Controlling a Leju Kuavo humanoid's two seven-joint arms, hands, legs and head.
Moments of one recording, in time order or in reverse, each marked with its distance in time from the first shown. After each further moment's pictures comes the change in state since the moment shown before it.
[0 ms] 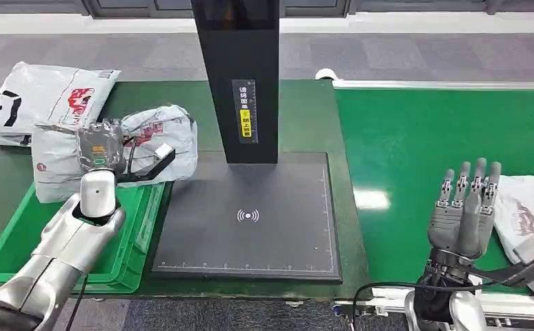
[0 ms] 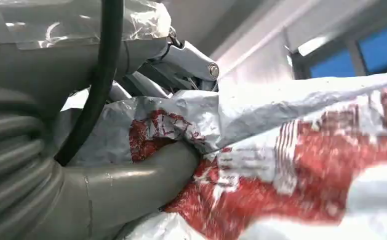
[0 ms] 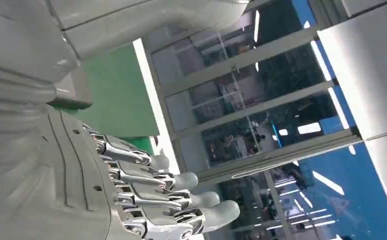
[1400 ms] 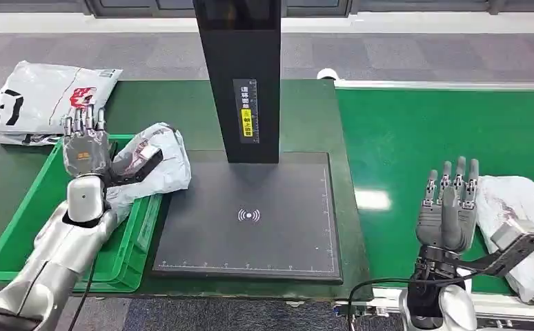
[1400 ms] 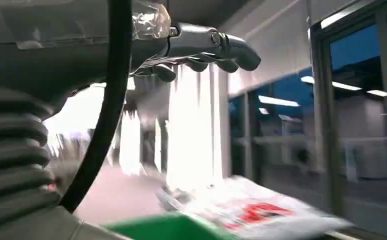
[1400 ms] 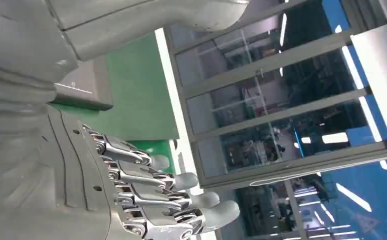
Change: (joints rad) left arm 0.039 0.018 -0.018 0.055 0.000 -0.150 0.123; right arm -0.026 0.034 0.000 0.055 0.067 0.039 0.040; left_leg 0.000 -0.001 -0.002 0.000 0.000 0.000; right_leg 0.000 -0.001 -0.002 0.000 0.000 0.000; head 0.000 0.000
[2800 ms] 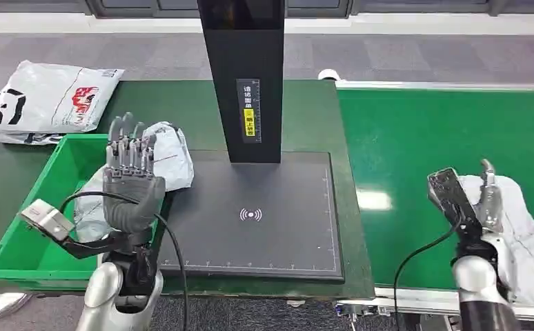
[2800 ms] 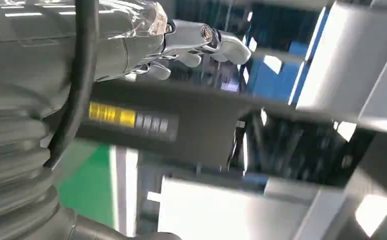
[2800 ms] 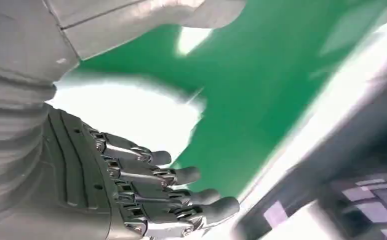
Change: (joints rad) left arm 0.486 -0.478 0.200 -0.883 1.810 -0.179 -1.058; right arm -0.222 -0.251 -0.149 0.356 1.223 0.051 0.582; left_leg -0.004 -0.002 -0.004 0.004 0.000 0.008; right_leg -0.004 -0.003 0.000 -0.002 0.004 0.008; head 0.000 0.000
